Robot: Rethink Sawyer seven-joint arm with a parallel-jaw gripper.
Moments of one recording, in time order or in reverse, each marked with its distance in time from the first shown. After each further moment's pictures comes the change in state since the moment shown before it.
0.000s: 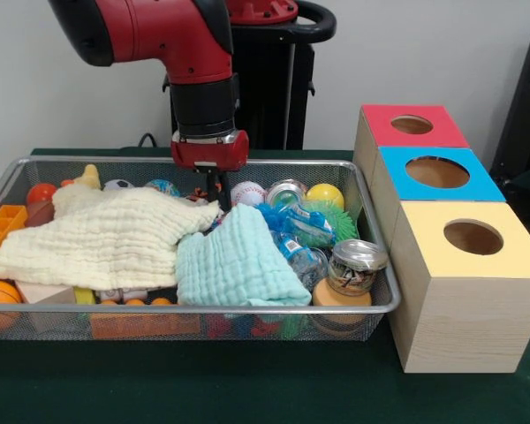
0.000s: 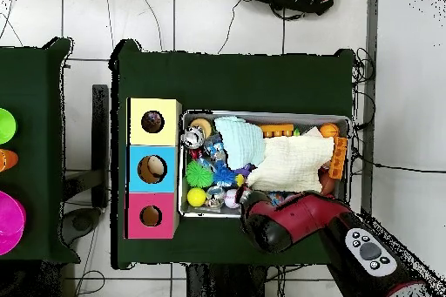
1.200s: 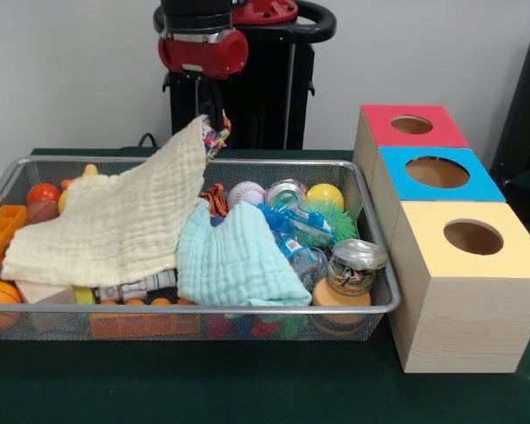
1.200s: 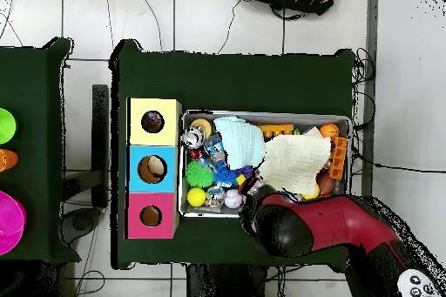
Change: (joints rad) arm -0.173 -0.385 0.279 0.167 0.424 0.305 -0.001
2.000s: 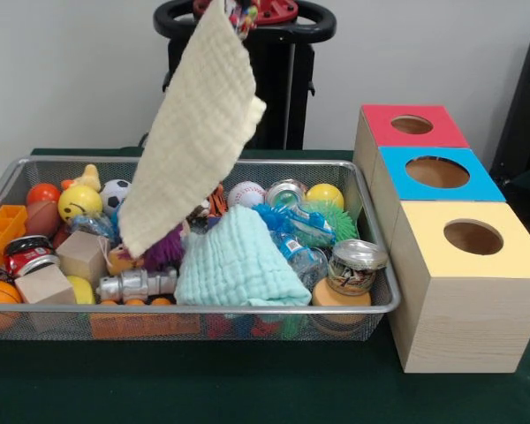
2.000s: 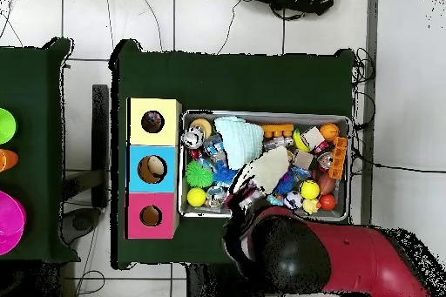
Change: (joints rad) arm -0.104 -0.482 0.190 0.142 0.593 0.295 -0.153
